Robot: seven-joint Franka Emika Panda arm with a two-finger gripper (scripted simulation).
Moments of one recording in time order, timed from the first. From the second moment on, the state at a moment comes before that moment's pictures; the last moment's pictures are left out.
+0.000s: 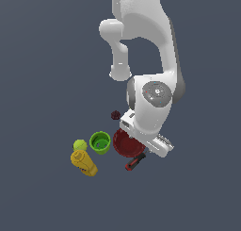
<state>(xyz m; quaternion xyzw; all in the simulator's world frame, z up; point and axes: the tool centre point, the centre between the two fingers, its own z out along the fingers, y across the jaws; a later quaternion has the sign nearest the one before) 0.092 0.084 0.125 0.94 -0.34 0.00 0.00</state>
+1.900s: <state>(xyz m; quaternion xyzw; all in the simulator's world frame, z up) 0.103 0.110 0.020 0.90 -0.43 0.00 0.00</state>
